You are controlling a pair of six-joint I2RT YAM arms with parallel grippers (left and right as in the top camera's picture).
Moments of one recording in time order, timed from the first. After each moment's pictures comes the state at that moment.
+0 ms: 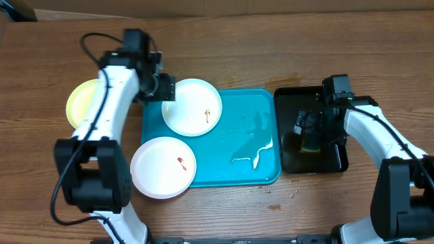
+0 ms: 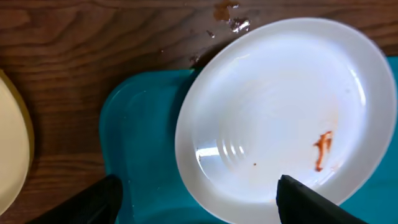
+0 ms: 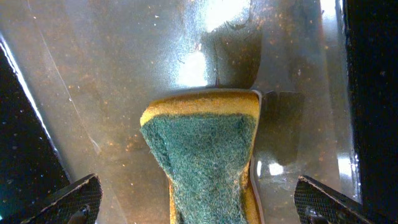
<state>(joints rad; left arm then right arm) -0.06 1.92 1.57 -0.99 0.07 -0.07 0.05 1.70 1.03 -0.74 -0.09 0.31</state>
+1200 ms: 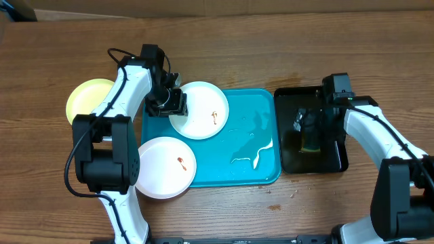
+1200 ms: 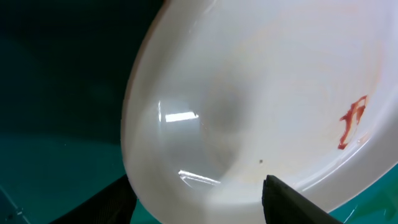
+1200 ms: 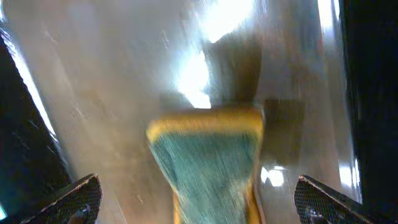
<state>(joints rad) -0.08 2.08 1.56 -1.04 0.25 -0.02 0.05 1.70 1.03 -0.68 -0.09 0.31</state>
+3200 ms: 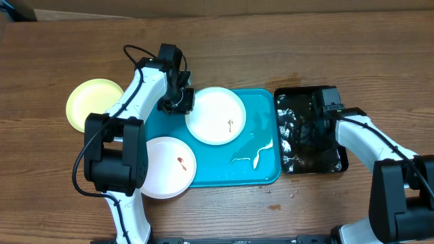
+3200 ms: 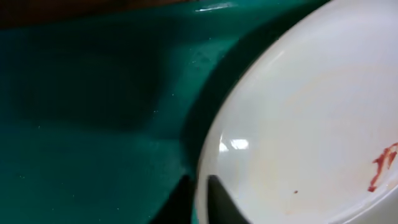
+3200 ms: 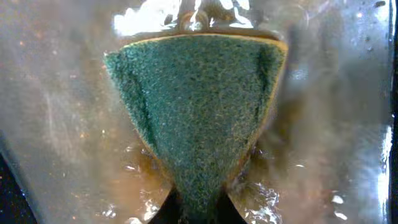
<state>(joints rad) -0.18 2.08 1.55 -0.96 0.18 -0.10 0.11 1.69 0.90 -0.63 -0.01 0.30</state>
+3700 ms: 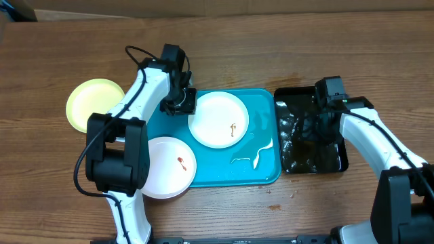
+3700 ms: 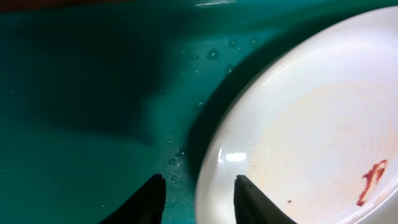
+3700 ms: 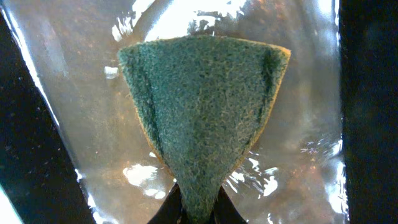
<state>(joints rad) -0.21 2.08 1.55 -0.96 0.17 -0.16 0.11 1.65 1.01 -0.78 -0.01 0.30</state>
